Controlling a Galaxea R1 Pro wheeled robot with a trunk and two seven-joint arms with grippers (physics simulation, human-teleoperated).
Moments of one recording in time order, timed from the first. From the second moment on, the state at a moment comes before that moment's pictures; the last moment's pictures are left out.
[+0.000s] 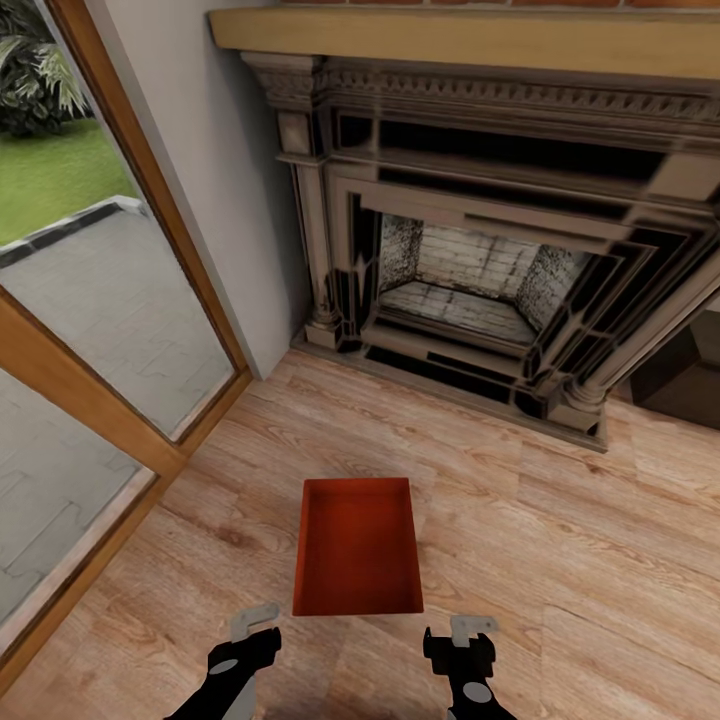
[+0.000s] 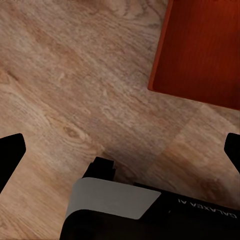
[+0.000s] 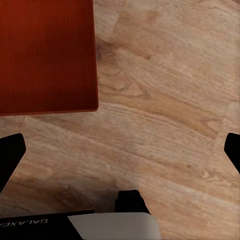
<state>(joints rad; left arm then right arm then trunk) -0.42 -0.07 -0.18 -0.46 0.34 0.03 0.31 -0.45 0.12 0.21 -0.30 -0.11 -0.20 -0.31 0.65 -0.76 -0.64</state>
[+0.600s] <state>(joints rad) -0.42 -0.06 -0.18 -0.46 0.35 0.03 0.31 -0.45 0.12 0.20 -0.30 -0.11 -0.21 -0.32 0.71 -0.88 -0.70</state>
